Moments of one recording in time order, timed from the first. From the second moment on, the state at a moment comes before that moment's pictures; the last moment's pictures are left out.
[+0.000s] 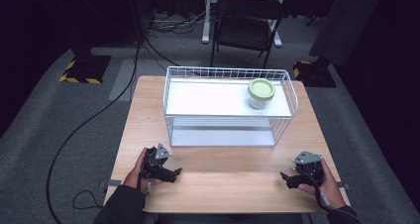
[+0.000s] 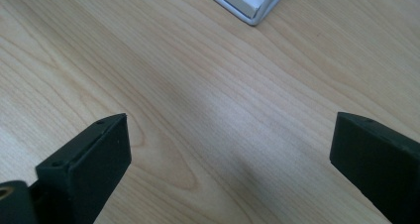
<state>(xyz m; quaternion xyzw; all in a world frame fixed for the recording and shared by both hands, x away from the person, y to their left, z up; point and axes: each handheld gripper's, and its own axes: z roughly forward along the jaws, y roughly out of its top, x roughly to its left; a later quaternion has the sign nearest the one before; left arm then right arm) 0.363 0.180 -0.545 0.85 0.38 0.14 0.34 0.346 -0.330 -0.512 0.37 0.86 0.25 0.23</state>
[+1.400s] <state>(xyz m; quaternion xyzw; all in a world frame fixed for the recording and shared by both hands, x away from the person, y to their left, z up) 0.363 0.181 -0.545 0.85 0.38 0.14 0.33 0.328 -0.391 -0.545 0.44 0.81 0.34 0.19</state>
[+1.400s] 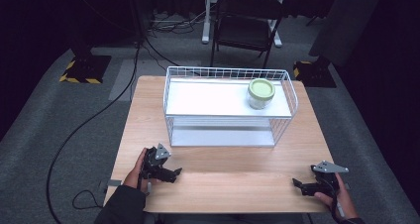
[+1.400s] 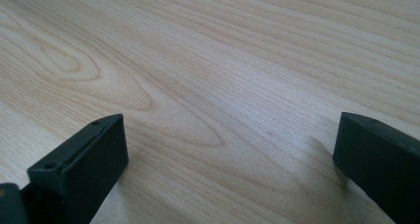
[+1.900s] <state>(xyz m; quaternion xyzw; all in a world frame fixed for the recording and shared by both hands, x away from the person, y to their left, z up) 0.362 0.181 -0.545 0.85 0.38 0.14 0.34 0.328 -0.391 -0.545 0.45 0.81 0.34 0.19</state>
